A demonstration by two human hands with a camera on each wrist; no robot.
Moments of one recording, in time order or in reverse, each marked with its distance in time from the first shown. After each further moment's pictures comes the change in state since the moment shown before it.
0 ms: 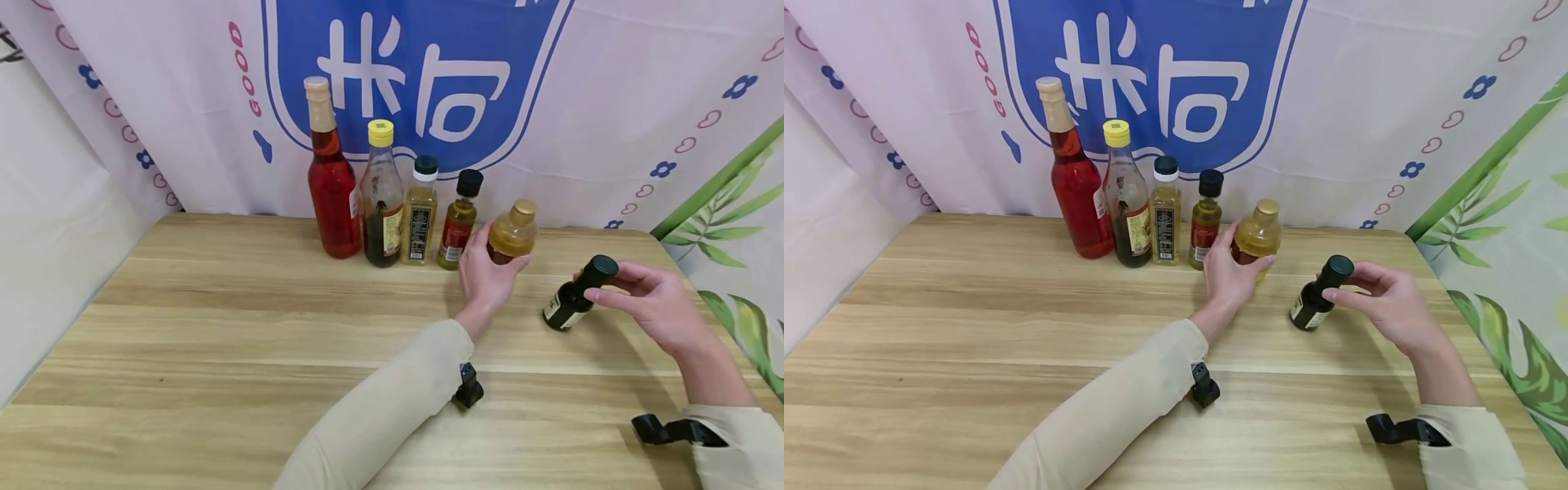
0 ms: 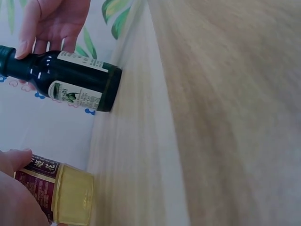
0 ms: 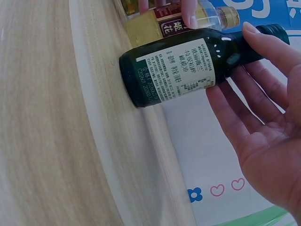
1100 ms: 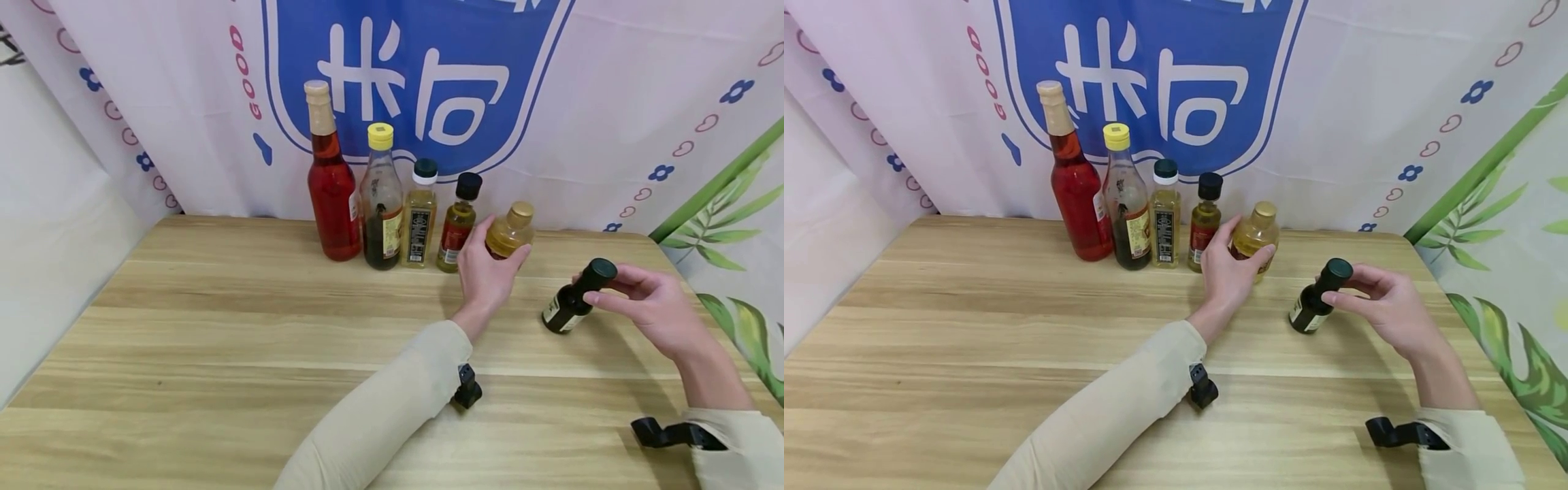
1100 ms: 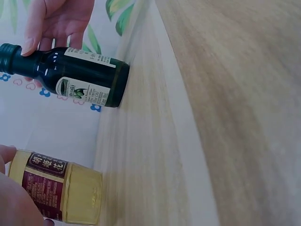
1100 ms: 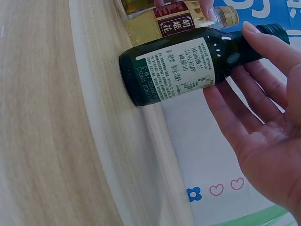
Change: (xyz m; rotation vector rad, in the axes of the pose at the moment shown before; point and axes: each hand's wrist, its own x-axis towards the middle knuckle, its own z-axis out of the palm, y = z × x) left_hand 0.002 0.004 -0.003 -0.094 0.051 0.081; right_hand 0.000 0.000 0.000 -0.009 -0.023 -0.021
